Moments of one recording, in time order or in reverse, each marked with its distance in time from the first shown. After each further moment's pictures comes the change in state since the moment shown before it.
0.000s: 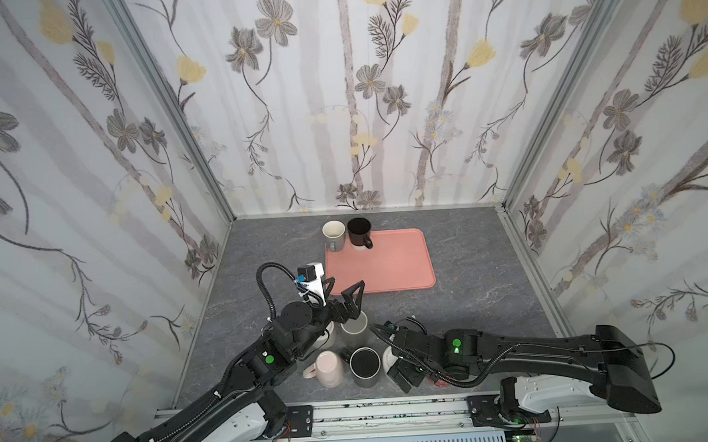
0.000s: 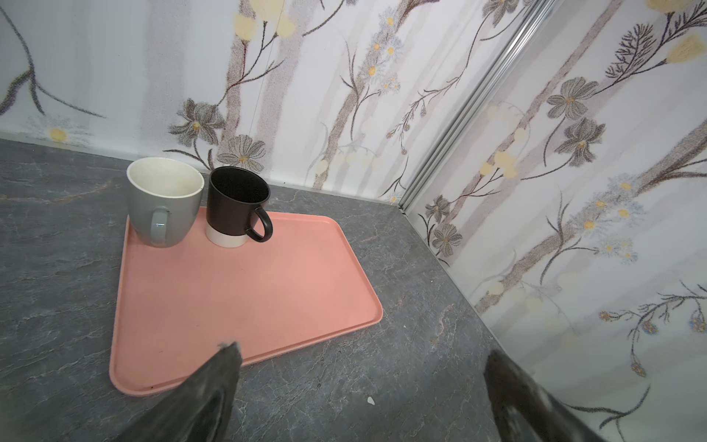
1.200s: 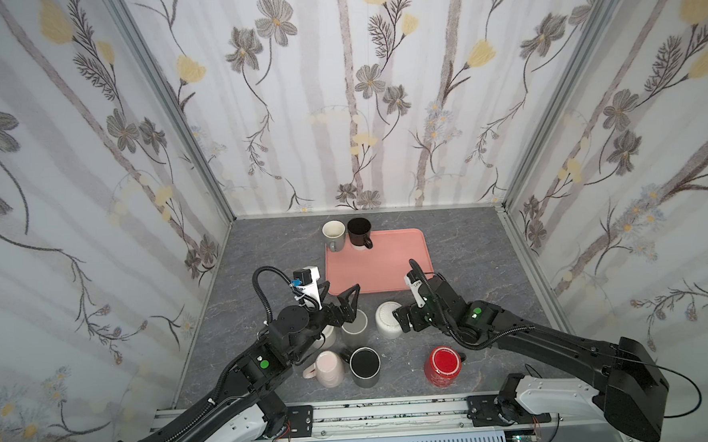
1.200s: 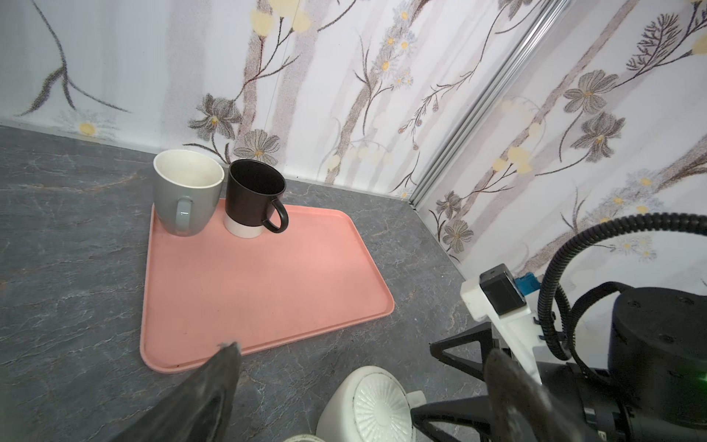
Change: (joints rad) left arm 0.002 -0.042 -0.011 -0.062 -0.021 -0.003; right arm -0.470 -0.105 -0.104 0.316 -0.061 -0.071
